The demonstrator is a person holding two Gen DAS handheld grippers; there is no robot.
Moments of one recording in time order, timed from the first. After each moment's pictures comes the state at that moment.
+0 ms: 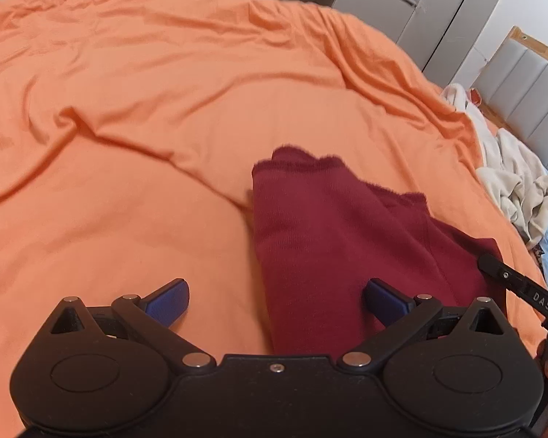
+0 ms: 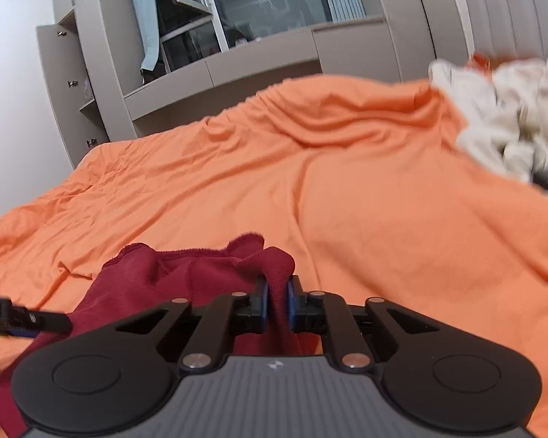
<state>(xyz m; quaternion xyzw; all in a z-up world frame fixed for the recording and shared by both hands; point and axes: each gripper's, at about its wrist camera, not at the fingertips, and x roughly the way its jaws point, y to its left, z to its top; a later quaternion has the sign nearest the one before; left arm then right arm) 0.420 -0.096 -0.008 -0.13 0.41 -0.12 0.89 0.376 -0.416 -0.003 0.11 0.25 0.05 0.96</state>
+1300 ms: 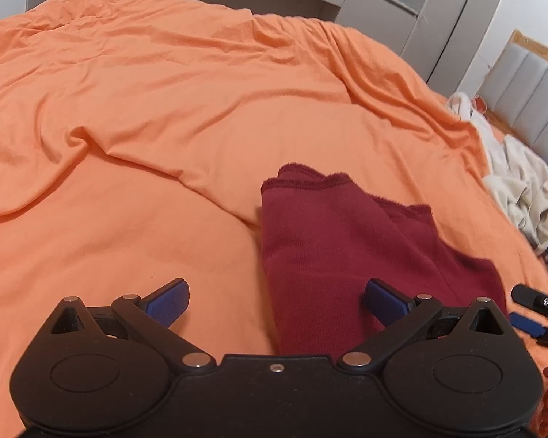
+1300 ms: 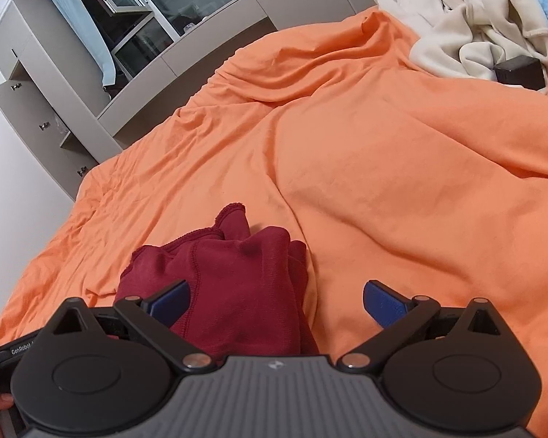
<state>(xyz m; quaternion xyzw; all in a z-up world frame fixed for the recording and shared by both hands) 0.415 -0.095 -0.007 -0.13 0.39 -0.11 0.91 0.364 -0.458 -0.015 0.28 0.32 0.05 0.90</state>
